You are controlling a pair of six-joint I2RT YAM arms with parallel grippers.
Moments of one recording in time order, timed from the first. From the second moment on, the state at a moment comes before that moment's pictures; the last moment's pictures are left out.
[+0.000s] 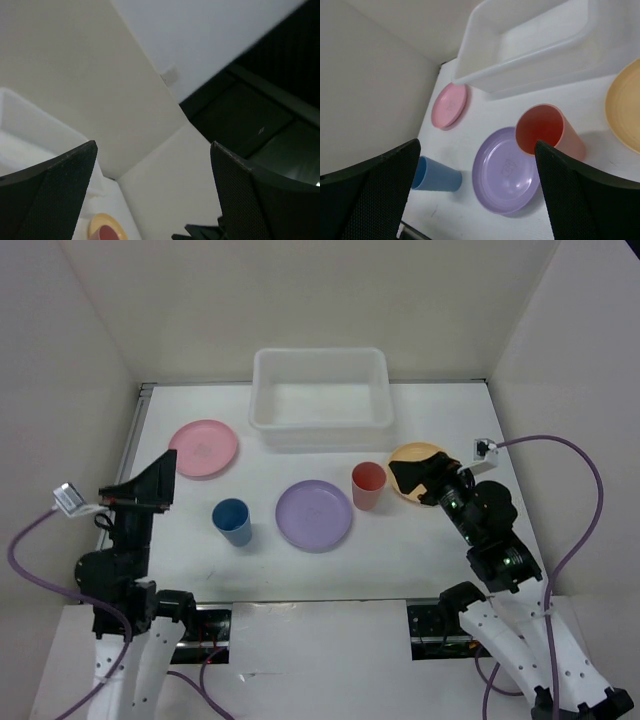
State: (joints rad) left arm -0.05 0.16 0.51 0.16 -0.01 -1.13; right arm 0.38 0.53 0.70 -0.24 0.01 0.75
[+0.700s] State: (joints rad) left arm -0.05 1.10 1.20 -0.11 0.56 -0.52; right arm 0.01 1.22 0.91 -0.38 0.19 0.84
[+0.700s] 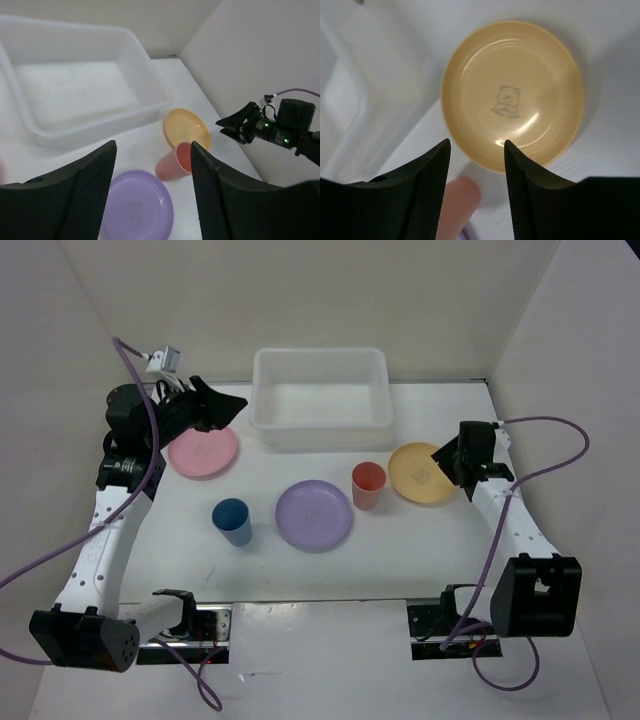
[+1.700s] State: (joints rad) left arm -0.04 1.14 1.30 -0.27 0.60 -0.45; right arm -0.25 1.52 0.74 -0.26 0.03 0.85
